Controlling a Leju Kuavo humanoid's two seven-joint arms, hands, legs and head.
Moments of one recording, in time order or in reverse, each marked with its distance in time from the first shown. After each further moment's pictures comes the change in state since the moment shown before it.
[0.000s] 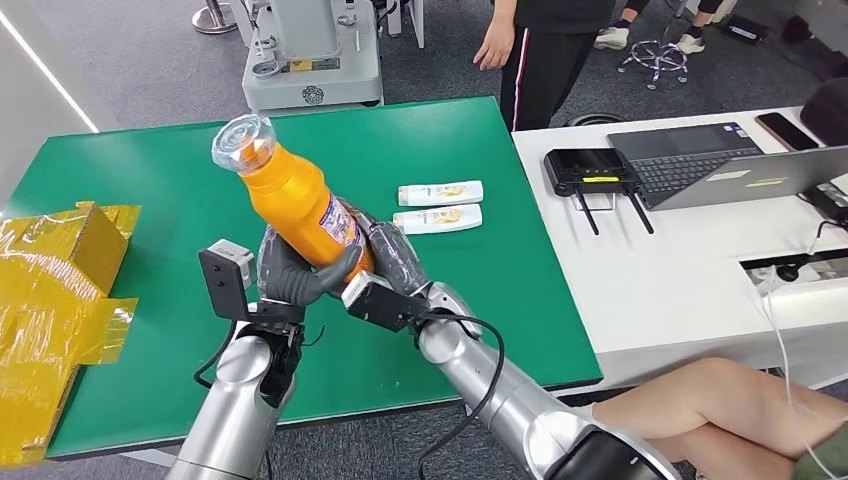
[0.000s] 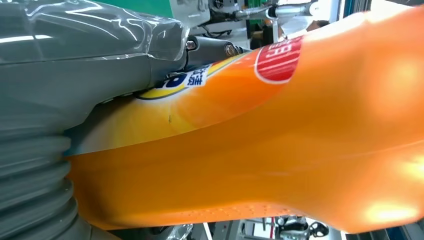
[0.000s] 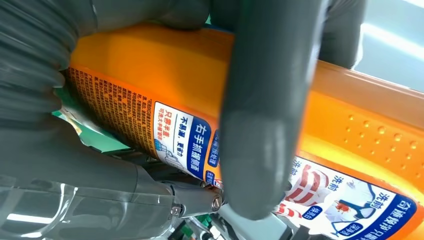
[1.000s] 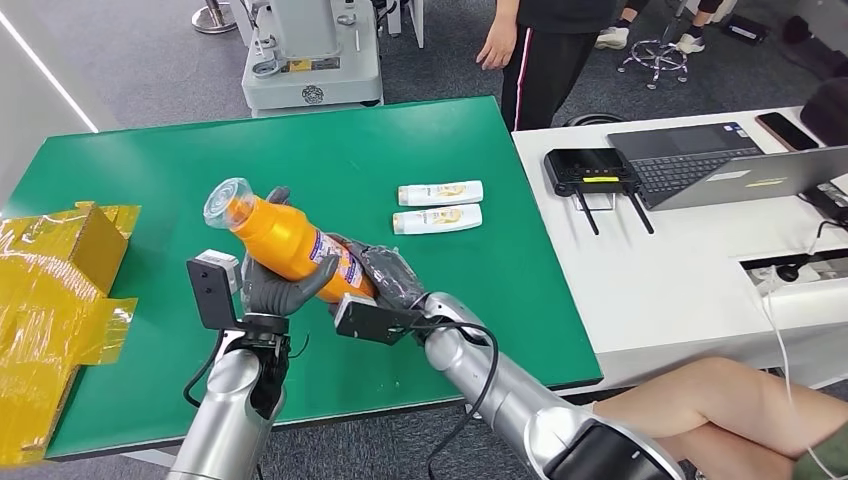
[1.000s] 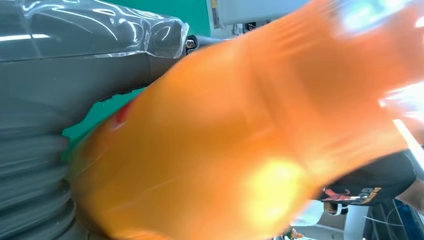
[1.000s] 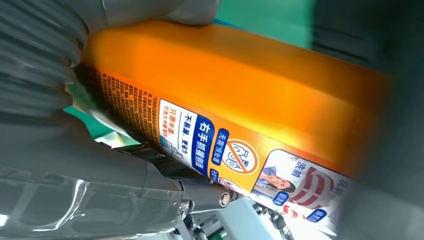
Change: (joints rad) left arm 0.039 0.012 0.083 0.022 -0.013 0.055 -0.014; right arm -0.017 -0.025 0.015 0.130 0.166 0.079 0.057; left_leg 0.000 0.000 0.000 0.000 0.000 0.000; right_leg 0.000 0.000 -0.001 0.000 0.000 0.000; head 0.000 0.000
